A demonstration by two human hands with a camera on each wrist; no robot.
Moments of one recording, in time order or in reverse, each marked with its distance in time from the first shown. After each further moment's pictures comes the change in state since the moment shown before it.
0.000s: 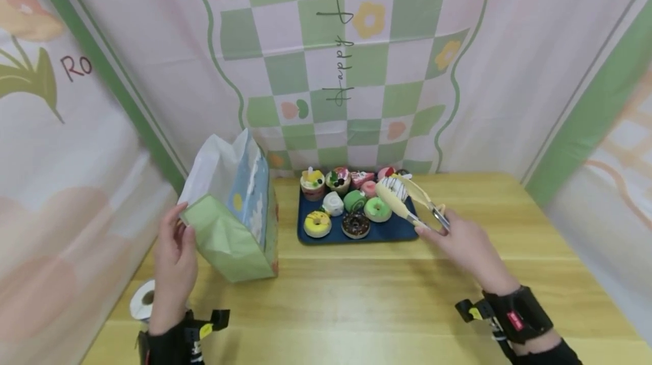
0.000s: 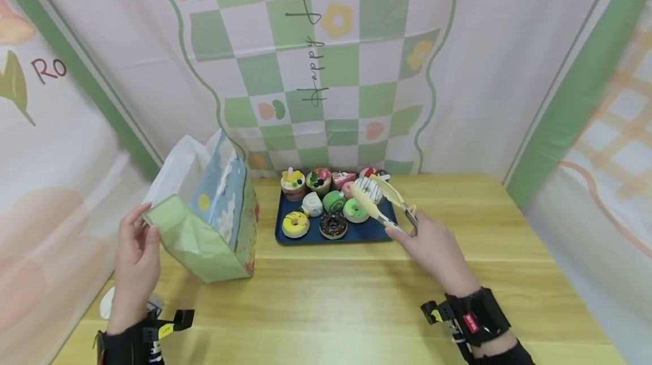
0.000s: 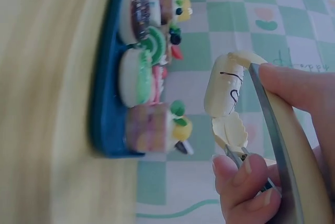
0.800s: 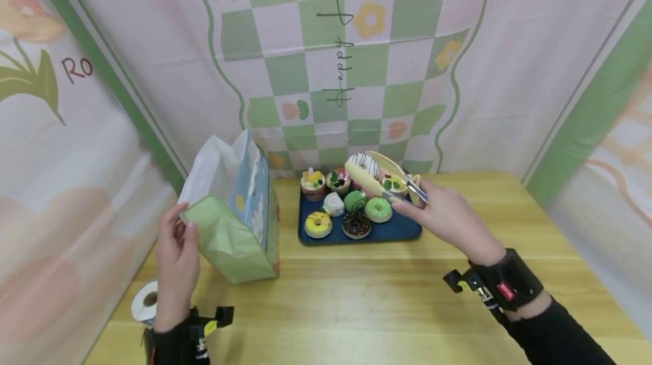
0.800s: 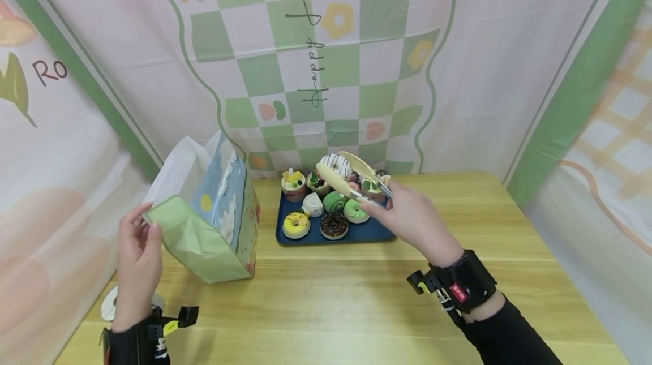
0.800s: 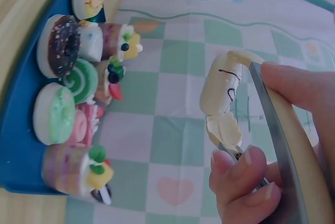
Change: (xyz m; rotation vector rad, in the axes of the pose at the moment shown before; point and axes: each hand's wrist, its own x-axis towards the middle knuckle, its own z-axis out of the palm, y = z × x) left_hand 0.003 0.005 0.003 -0.016 0.039 -0.058; right_hand 0.023 -0.067 -0.043 -0.040 -0.012 -0.119
